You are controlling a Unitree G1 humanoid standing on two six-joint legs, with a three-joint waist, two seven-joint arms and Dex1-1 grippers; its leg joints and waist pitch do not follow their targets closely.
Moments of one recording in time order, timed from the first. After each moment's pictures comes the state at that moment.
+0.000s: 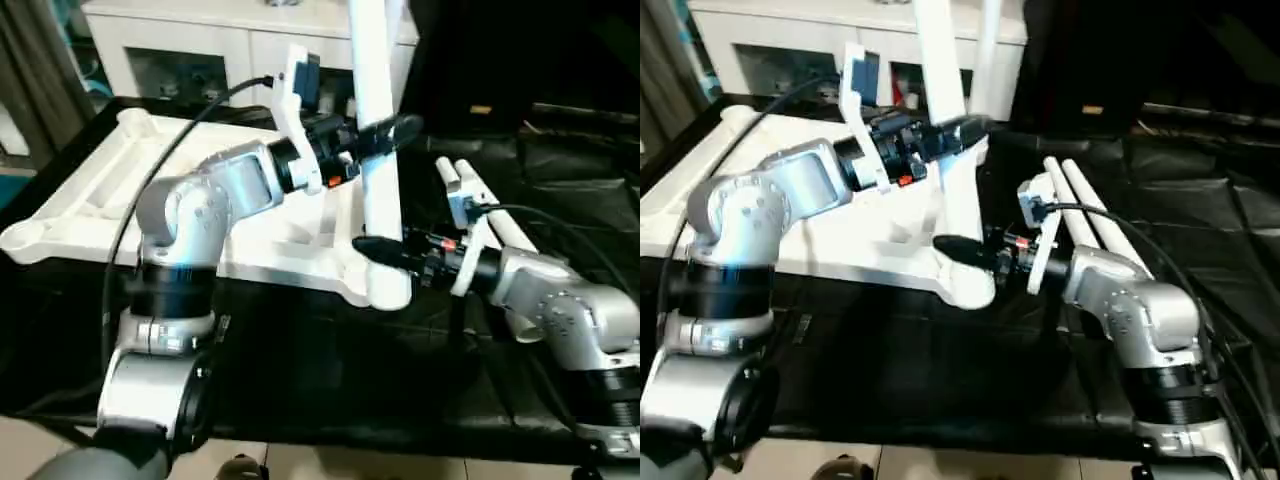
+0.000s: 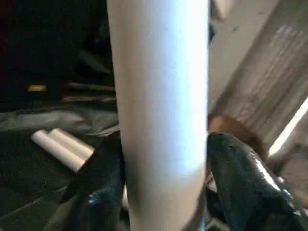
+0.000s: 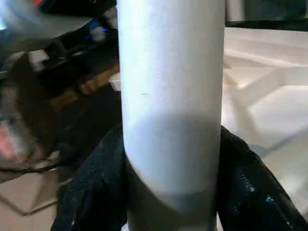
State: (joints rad) left arm -0.84 0.10 0.06 0.06 -0.60 0.91 -0.51; right arm -0.45 -0.37 0.00 0.02 0.61 0.73 0.84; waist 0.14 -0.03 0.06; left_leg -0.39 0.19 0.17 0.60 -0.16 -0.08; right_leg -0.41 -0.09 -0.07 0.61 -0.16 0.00
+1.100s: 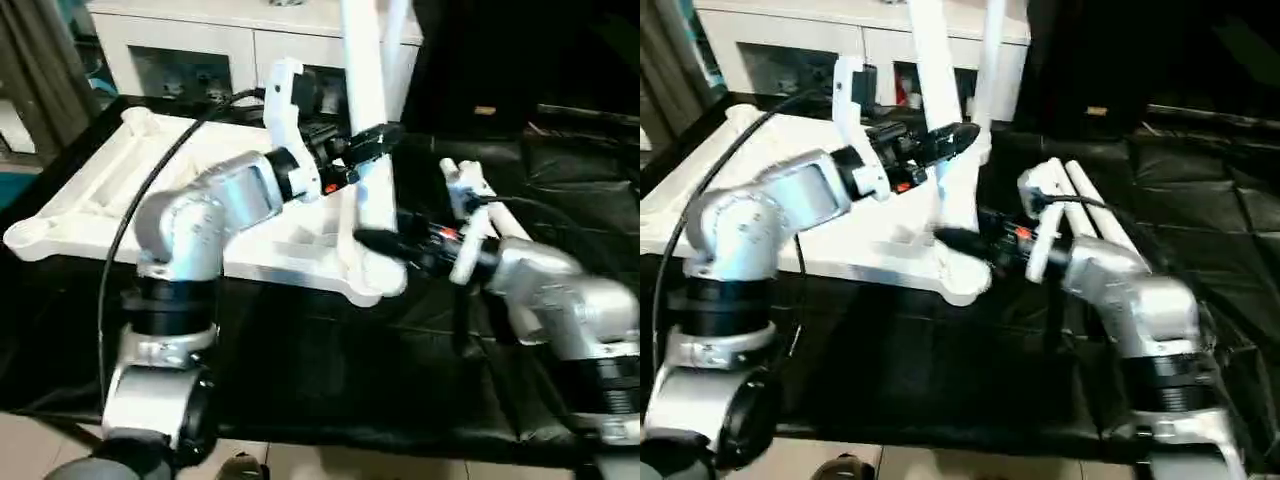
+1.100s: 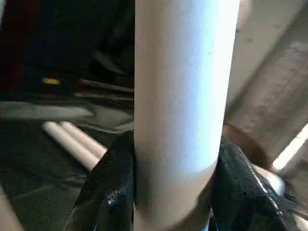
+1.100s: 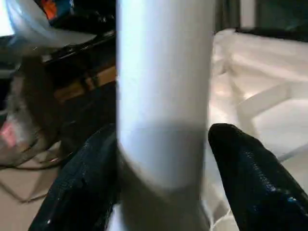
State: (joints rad) left arm -0.85 0.10 0.13 0.06 -0.70 1.00 -0.50; right arm -0.49 -0.43 0.01 0.05 0.62 0.72 0.96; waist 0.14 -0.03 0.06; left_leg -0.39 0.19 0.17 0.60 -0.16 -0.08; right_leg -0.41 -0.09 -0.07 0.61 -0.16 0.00
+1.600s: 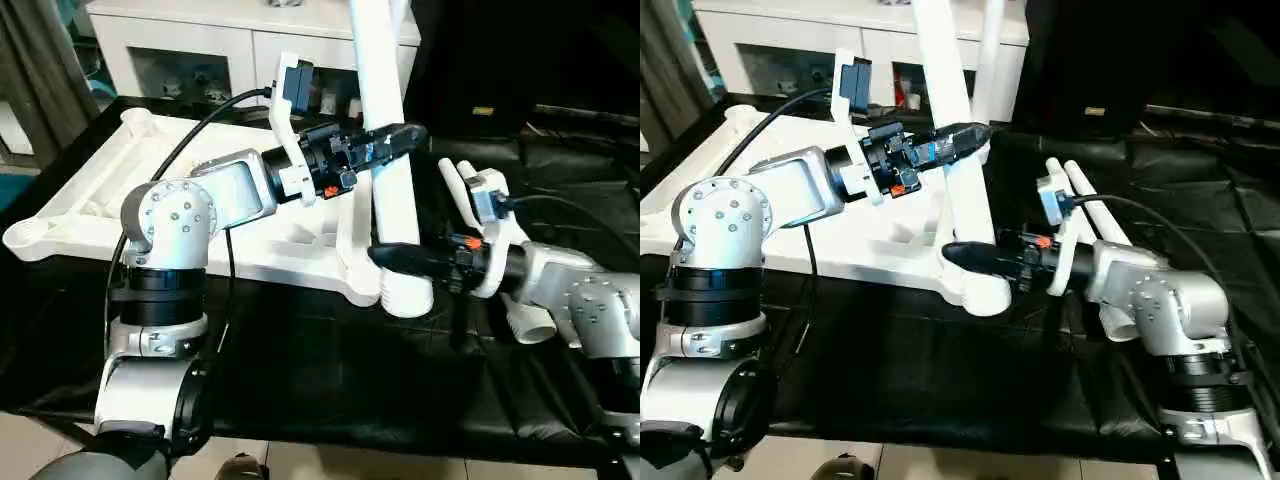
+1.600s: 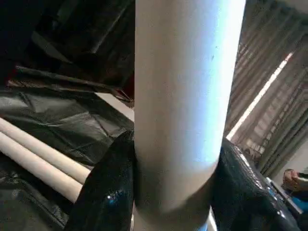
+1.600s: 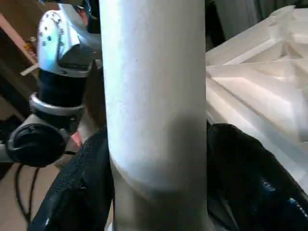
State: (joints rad) left arm -0.87 0.13 0.16 0.09 -0.83 1.08 -0.61; right arm -0.49 -0.48 -0.02 0.03 0.78 0.90 1.07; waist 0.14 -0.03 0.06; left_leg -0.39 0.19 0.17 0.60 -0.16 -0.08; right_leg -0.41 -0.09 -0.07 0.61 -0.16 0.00
